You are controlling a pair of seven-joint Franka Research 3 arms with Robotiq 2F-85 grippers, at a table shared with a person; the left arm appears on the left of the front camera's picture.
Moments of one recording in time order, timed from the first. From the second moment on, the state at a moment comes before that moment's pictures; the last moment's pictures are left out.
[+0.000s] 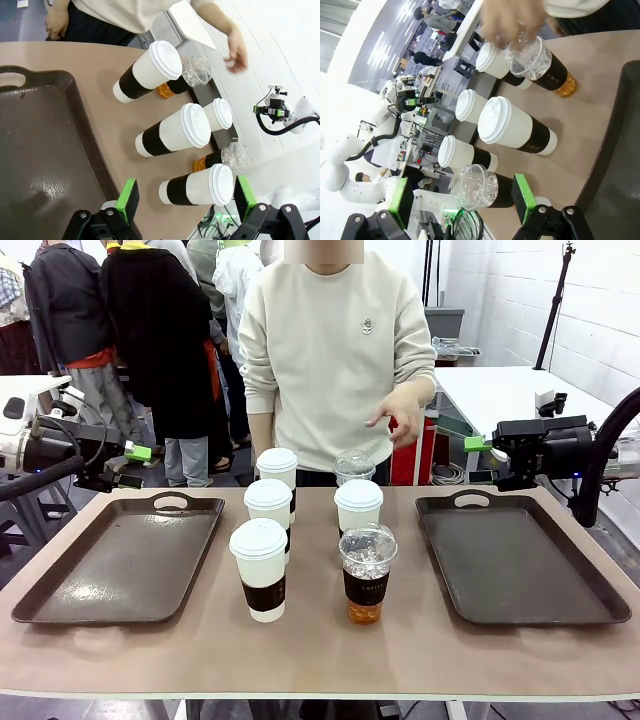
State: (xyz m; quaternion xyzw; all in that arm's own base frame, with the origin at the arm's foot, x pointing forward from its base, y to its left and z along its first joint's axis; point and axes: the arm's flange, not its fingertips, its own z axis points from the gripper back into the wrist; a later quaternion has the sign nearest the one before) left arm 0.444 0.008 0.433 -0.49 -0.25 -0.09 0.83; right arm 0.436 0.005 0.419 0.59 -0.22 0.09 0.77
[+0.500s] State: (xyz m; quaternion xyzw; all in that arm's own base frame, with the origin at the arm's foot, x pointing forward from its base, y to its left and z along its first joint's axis) left arm 0.444 0.008 0.433 -0.49 -0.25 -0.09 0.83; right arm 0.436 0.005 0.419 0.59 -0.21 0.09 0.77
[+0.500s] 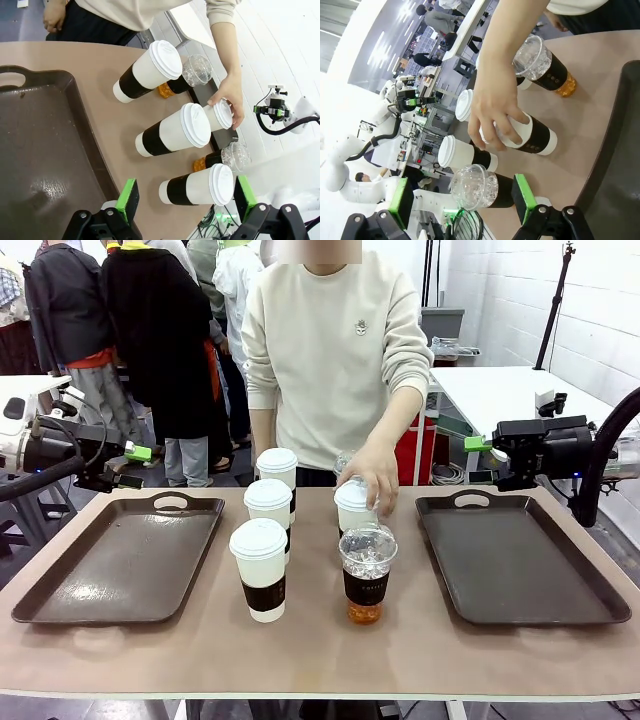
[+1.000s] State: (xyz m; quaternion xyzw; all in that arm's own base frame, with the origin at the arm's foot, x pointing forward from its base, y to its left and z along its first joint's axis) left arm 0.444 0.008 0.433 -0.49 -0.25 -0.09 0.83; right arm 0.435 0.007 0.421 0.58 -0.23 0.12 0.77
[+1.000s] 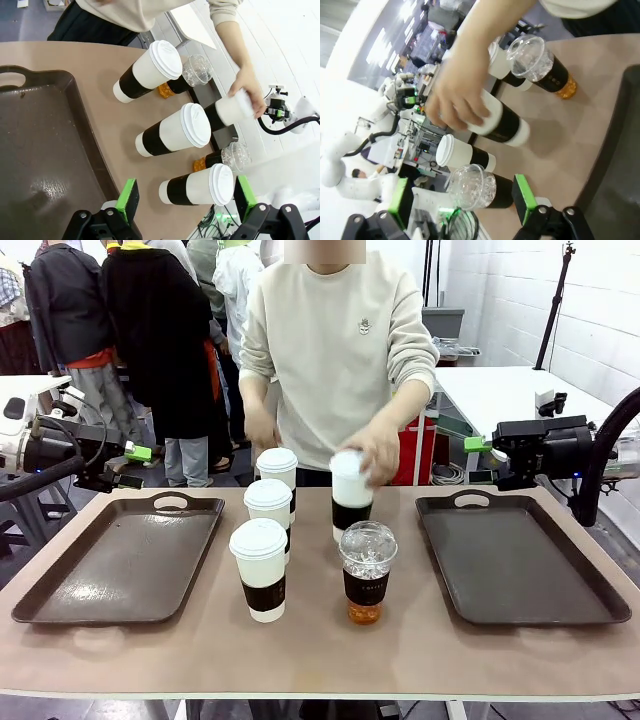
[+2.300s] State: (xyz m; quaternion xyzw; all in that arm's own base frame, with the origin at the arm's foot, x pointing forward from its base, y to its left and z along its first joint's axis) left arm 0.444 0.008 0.433 -0.49 -0.25 -0.09 0.83; right arm 0.408 0.033 0.403 0.48 -0.34 0.49 0.64
